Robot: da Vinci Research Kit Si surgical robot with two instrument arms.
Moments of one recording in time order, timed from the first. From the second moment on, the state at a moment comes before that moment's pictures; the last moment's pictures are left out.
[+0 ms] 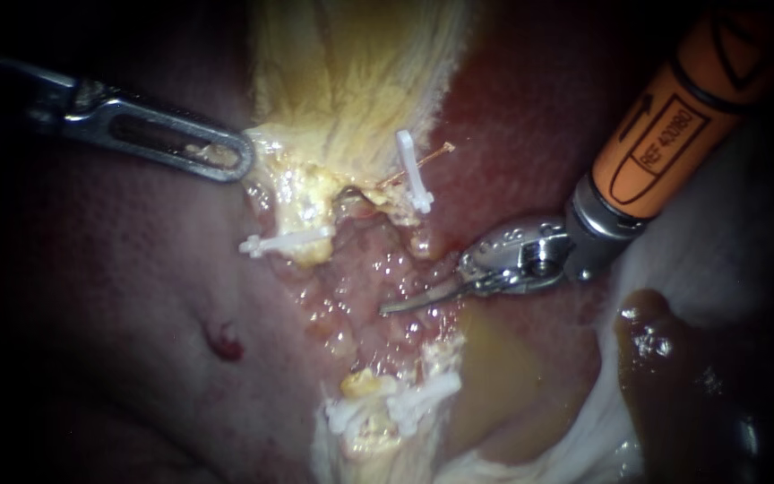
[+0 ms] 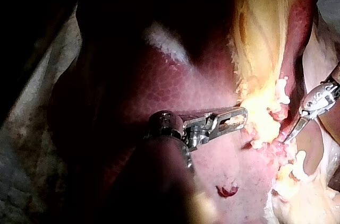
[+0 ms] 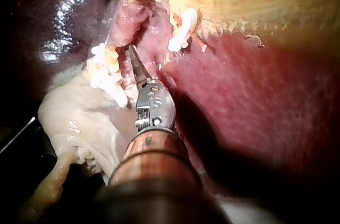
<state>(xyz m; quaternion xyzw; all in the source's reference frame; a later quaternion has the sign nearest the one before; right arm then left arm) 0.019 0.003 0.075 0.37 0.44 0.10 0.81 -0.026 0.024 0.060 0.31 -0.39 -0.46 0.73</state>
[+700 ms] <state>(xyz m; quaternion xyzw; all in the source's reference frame) 0.020 0.002 0.075 0.38 0.46 0.13 0.79 -0.026 0.024 0.060 0.31 -0.40 -0.46 0.73</state>
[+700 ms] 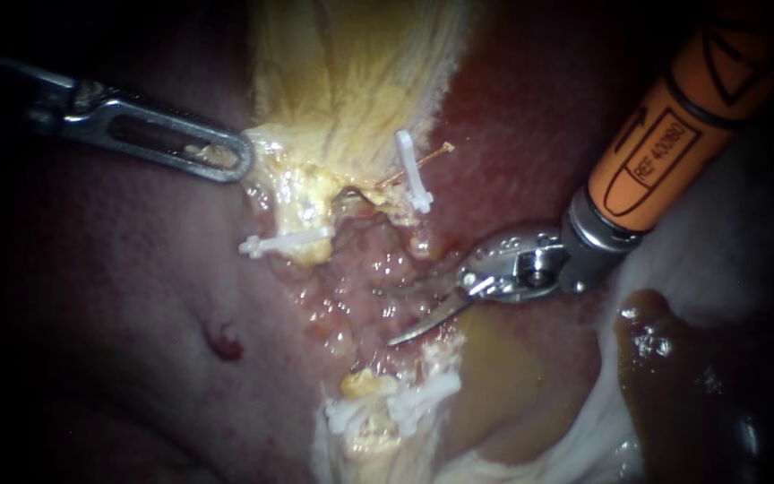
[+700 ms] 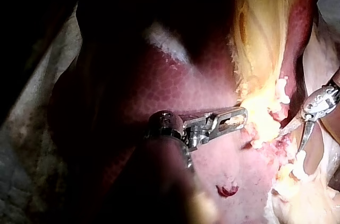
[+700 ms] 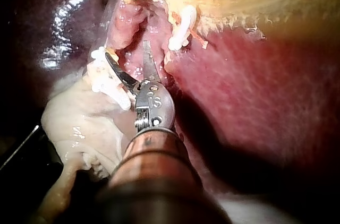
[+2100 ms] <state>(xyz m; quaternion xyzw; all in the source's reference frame) 0.011 0.007 0.062 0.17 0.40 0.08 0.90 -0.026 0.024 0.061 0.31 -0.40 -0.46 0.73</state>
